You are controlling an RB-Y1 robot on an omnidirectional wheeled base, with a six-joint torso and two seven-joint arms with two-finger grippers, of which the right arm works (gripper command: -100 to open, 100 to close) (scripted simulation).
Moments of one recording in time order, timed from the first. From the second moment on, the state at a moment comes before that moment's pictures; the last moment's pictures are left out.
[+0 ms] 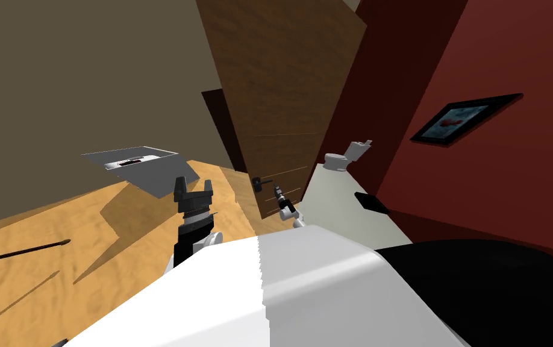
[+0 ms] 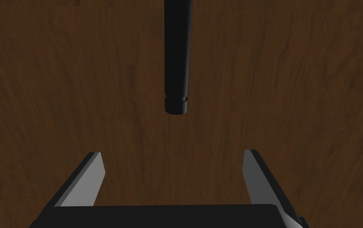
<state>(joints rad) -0.11 -0.04 0.33 -1.20 -0.37 -0.29 0.34</state>
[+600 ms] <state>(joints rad) -0.11 0.01 0.45 -1.20 -0.45 -0.30 0.41</state>
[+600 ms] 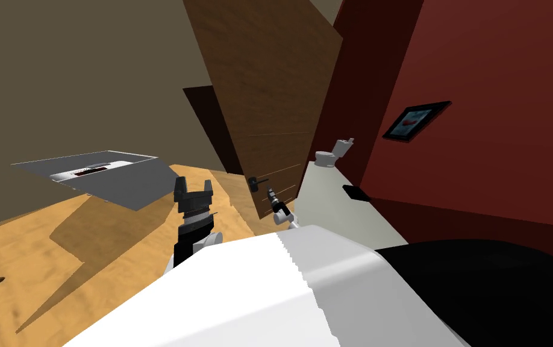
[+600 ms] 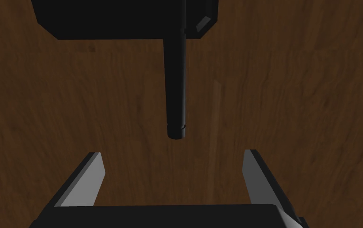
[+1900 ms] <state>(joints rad) -0.12 0.03 0.48 -1.17 -0.46 -0.31 0.44</state>
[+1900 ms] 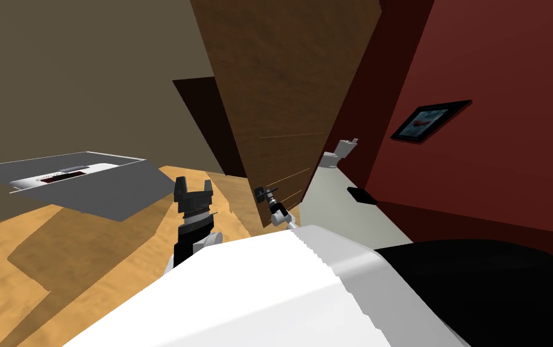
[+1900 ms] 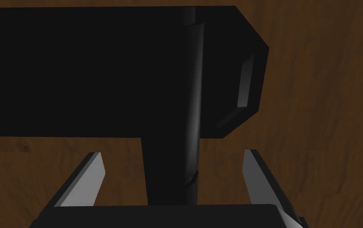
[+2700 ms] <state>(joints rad) -0.11 0.01 0.47 -1.15 -0.46 -0.32 0.44</state>
